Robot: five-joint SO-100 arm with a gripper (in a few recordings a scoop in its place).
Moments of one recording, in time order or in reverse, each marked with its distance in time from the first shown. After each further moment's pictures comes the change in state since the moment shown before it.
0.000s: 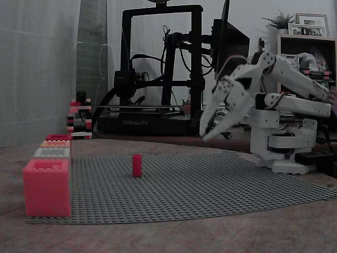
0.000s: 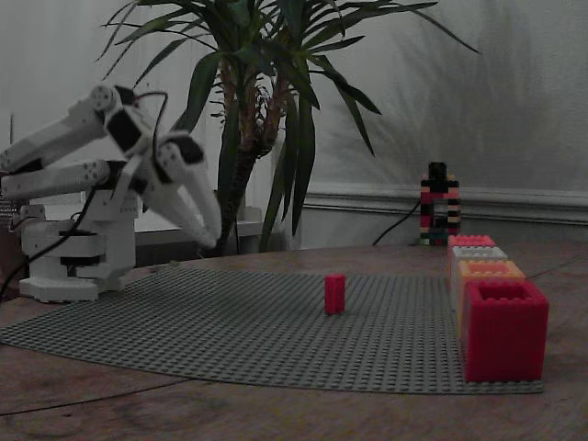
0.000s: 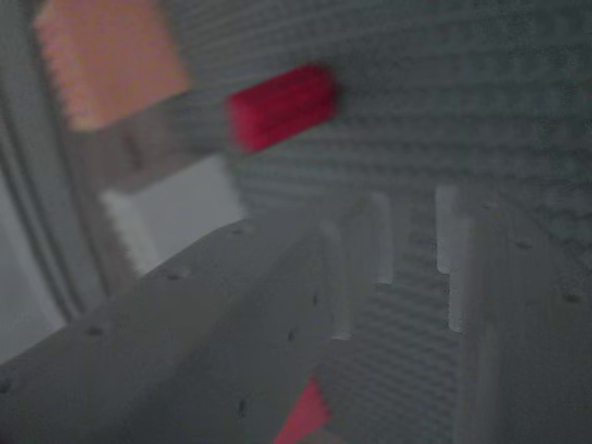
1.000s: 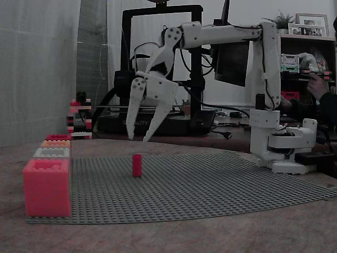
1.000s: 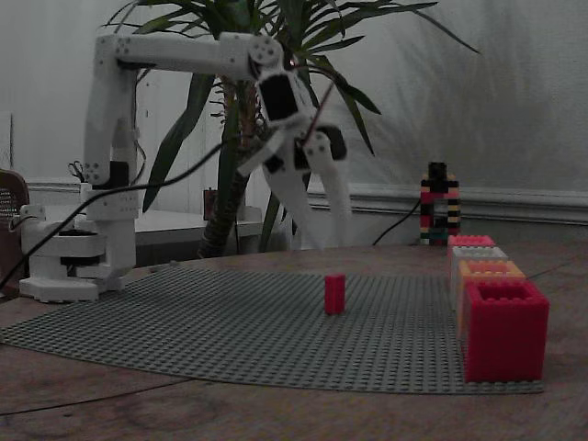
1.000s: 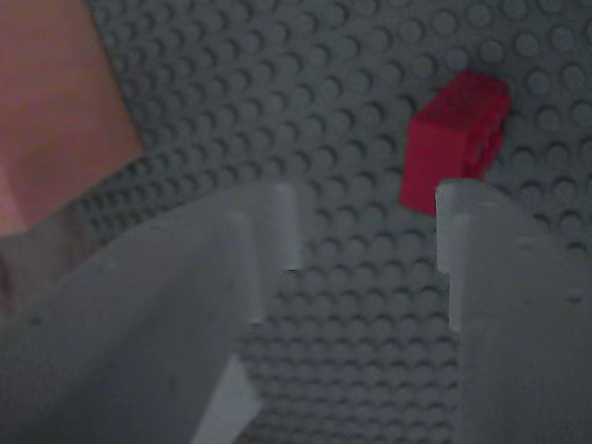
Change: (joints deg) arm -1.1 -94.6 -64.2 -5.5 1.9
